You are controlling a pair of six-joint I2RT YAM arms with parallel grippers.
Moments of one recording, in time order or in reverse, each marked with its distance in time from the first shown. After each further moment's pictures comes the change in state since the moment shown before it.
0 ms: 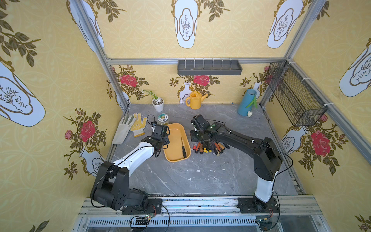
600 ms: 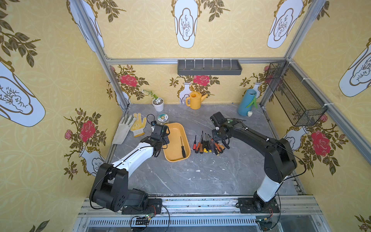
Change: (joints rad) left arm 0.000 -0.019 0.002 -0.006 -0.007 0.011; right arm -0.249 -0.124 -0.163 -0.187 0.179 -0.197
